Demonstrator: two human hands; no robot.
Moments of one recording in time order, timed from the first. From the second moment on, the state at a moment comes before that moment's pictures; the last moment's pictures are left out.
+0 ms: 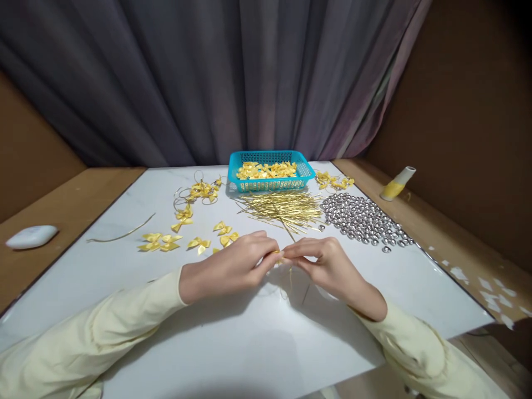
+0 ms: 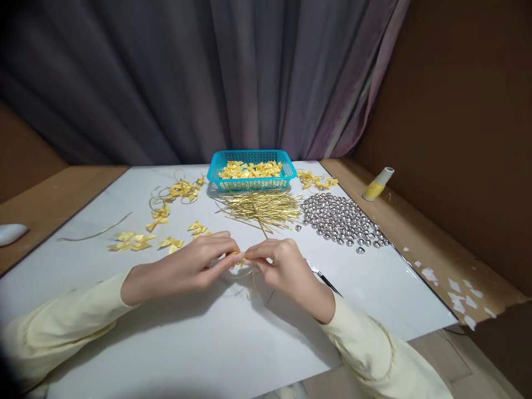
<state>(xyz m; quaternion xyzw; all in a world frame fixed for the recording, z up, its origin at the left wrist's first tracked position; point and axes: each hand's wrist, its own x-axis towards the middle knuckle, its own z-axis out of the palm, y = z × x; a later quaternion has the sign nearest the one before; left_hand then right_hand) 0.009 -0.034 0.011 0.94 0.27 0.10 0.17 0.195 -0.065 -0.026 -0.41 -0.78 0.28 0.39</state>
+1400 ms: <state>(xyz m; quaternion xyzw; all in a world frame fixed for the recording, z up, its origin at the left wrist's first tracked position) 0.003 -0.033 0.020 0.93 0.29 0.06 0.23 0.226 -0.050 -0.009 -0.49 -0.62 0.47 0.39</state>
